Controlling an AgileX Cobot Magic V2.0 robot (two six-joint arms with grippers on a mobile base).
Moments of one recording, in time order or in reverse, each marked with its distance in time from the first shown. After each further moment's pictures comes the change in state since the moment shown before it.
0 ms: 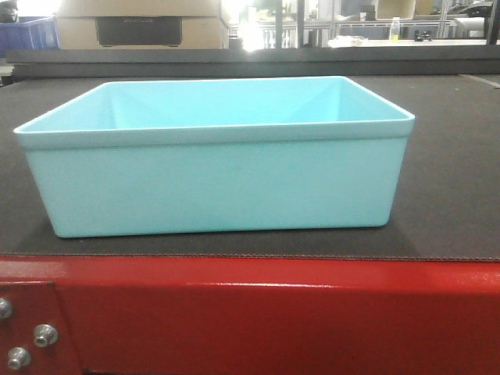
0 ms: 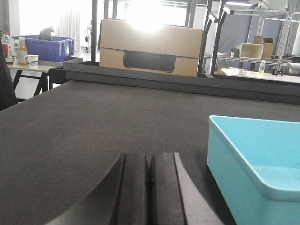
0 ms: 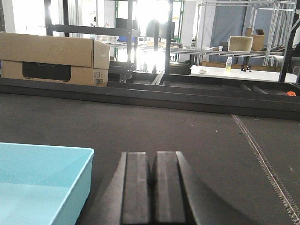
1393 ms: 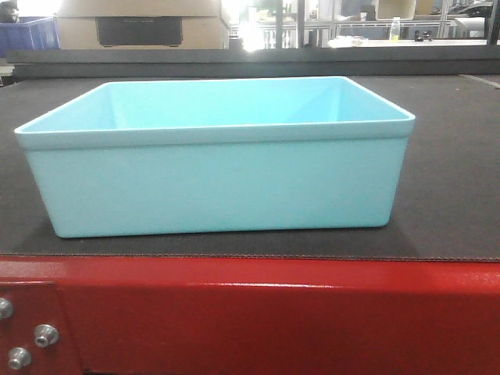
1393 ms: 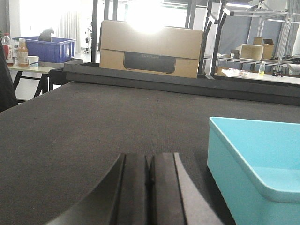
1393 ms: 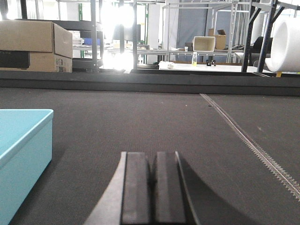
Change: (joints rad) left arm 0.000 -0.001 0.000 0.000 -0.004 0.000; right arm -0.159 -0.236 0.473 0.095 -0.274 -0.061
